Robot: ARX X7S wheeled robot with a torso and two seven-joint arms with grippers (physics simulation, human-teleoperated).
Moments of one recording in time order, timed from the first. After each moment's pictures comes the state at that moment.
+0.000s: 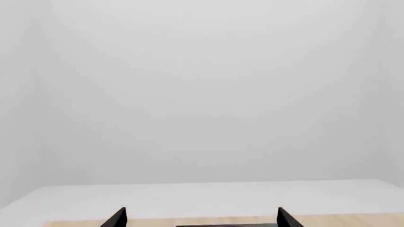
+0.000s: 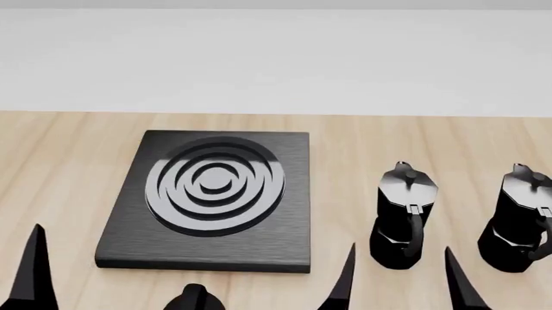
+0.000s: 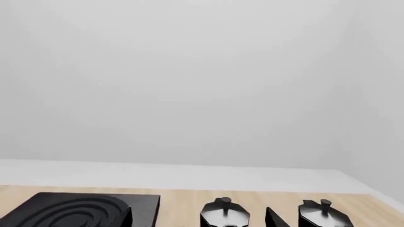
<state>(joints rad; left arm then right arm) -0.08 -0.74 0.35 1.03 -0.63 -0.41 -0.85 -0.03 0.34 -0.21 -0.56 0.20 0.23 0.40</state>
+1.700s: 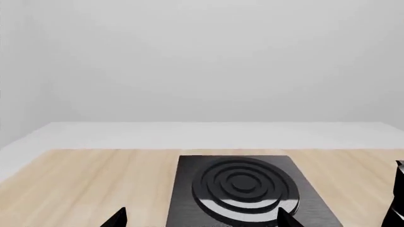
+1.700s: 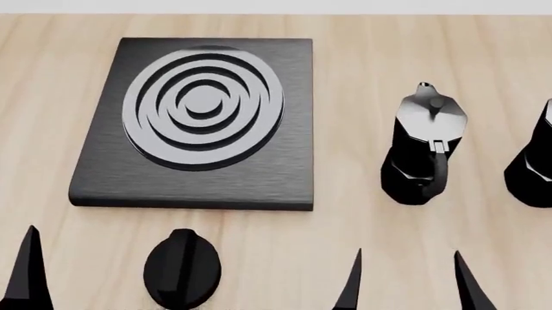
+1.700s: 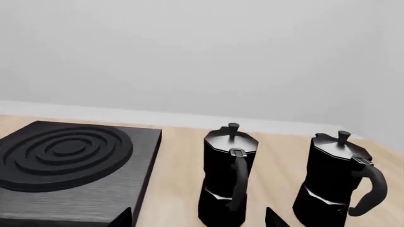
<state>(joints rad) -0.13 -0.84 0.46 1.00 -0.68 -0.31 -0.97 -0.07 0.39 -0.21 -0.60 0.20 0.20 0.41</state>
